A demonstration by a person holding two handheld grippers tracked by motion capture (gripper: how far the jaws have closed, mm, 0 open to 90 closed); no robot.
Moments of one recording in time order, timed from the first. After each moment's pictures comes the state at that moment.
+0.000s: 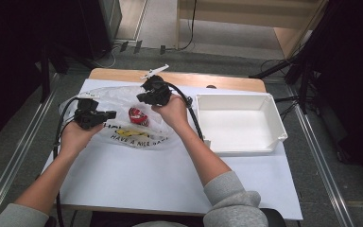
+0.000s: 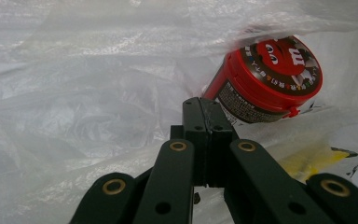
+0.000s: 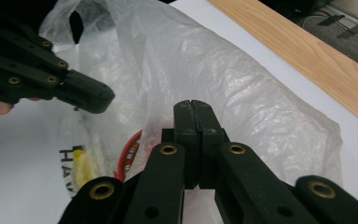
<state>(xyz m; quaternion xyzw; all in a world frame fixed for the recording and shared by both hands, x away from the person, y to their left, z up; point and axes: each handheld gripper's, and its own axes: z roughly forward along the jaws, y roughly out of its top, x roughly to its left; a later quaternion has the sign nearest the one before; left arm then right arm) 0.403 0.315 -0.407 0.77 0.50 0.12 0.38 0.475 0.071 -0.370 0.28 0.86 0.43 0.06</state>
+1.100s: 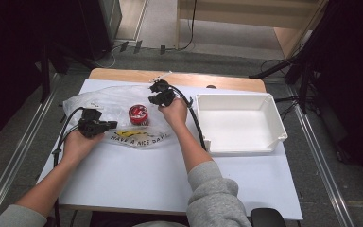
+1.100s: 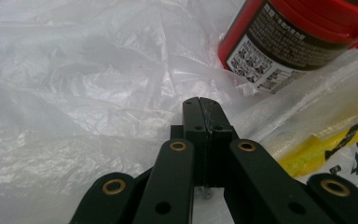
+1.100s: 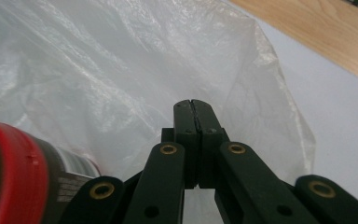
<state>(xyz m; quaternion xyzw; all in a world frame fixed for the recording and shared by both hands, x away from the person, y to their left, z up) 0.398 0.320 -0.449 0.79 0.49 0.10 0.35 0.531 0.067 -0.446 0.37 0.85 0.38 0.08</state>
